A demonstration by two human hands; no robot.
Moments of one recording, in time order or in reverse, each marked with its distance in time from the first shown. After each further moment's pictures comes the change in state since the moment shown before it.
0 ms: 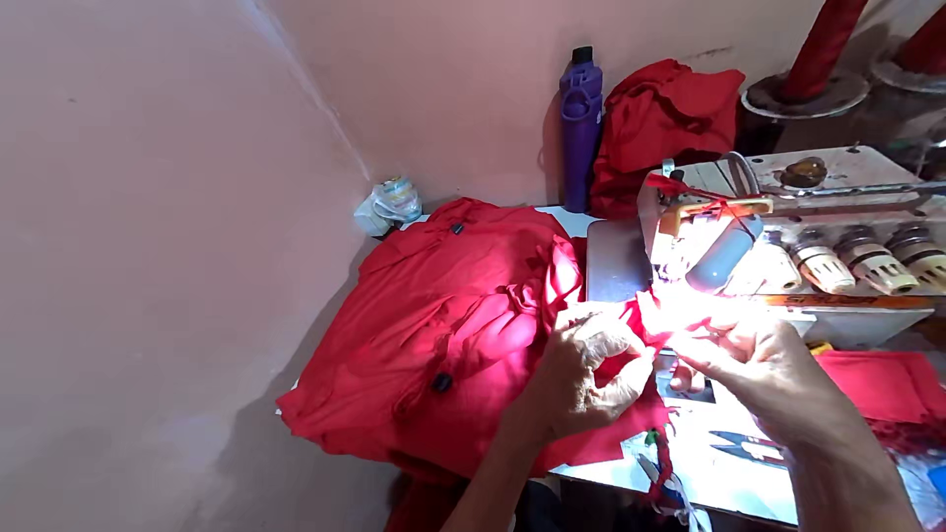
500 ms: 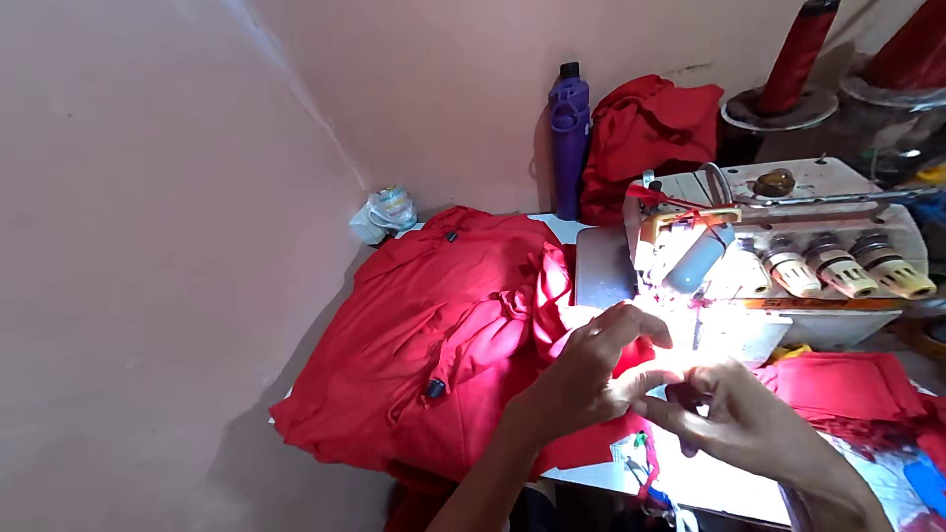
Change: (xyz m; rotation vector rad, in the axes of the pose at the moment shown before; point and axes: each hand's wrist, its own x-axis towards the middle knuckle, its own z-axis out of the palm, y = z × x) left_hand 0.026 0.025 0.003 -0.089 -0.078 -0.002; right_hand -0.014 0.010 -0.005 -0.248 -0.318 -0.243
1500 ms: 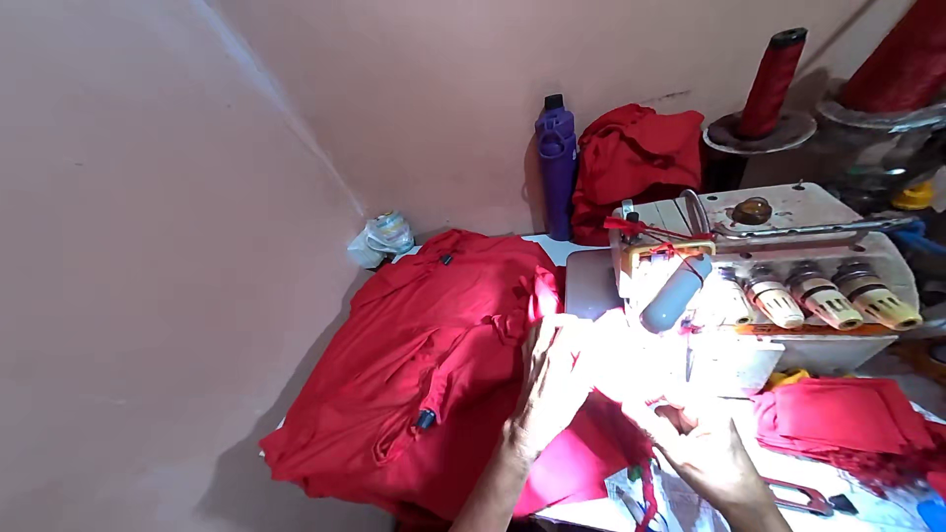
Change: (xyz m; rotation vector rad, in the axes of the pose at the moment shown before) left_hand -0.018 -0.062 0.025 0.303 0.174 -0.366; right_hand -0.010 0.035 0.036 0.108 0.489 0.093
